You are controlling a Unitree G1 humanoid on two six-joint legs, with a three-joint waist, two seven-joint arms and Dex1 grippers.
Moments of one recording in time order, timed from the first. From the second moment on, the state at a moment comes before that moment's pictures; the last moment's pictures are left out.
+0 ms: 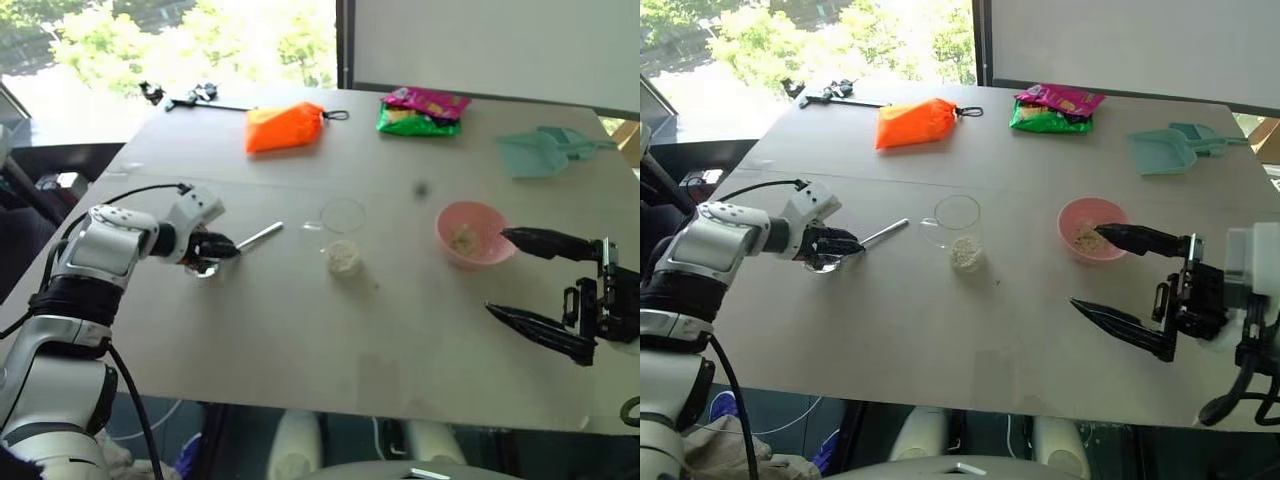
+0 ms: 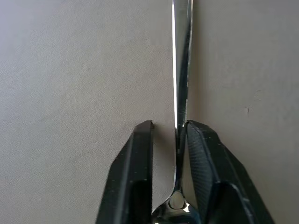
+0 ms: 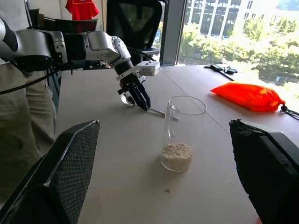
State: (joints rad) left arm -0.71 0.93 -0.23 0.51 -0.12 0.54 -1.13; right arm 0.19 -0.82 -0.53 -0.73 1.02 0.40 0.96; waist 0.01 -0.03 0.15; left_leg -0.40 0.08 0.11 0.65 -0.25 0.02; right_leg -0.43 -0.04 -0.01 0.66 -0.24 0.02
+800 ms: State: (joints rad) left arm -0.78 0.71 0.08 0.02 -0.19 0.34 -0.78; right arm -0.74 -0.65 -0.18 -0.39 1.24 0.88 0.18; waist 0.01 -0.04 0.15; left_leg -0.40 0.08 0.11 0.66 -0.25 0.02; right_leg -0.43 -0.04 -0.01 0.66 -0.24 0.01
